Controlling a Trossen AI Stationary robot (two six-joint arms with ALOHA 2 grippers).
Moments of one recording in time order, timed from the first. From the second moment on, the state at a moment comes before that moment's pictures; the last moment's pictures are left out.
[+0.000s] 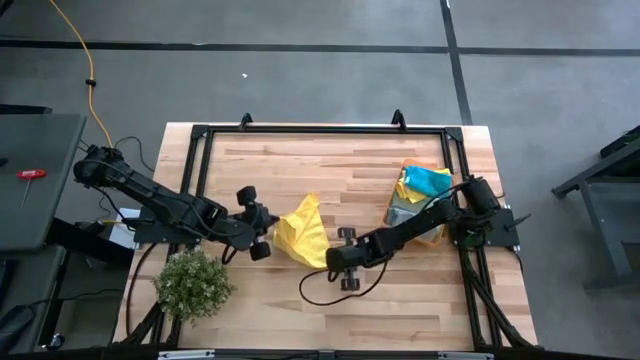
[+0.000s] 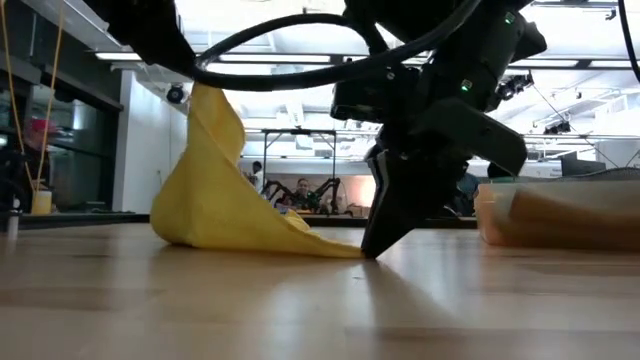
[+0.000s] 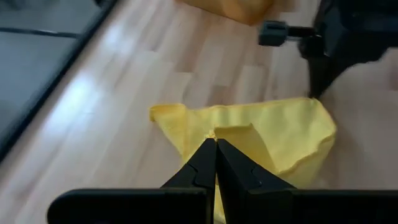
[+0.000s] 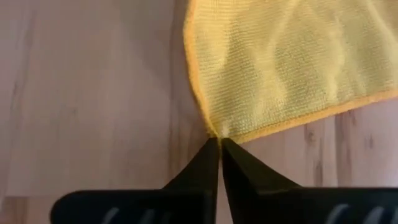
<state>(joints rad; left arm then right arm) -0.29 1.19 0.83 -0.53 -0.64 -0.39 0.32 1.97 1.17 -0.28 0.16 0.21</state>
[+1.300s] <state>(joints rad) 0.14 1.16 0.87 -0.43 -1.09 -0.02 -0.10 1.24 1.16 -0.55 0.68 0.03</state>
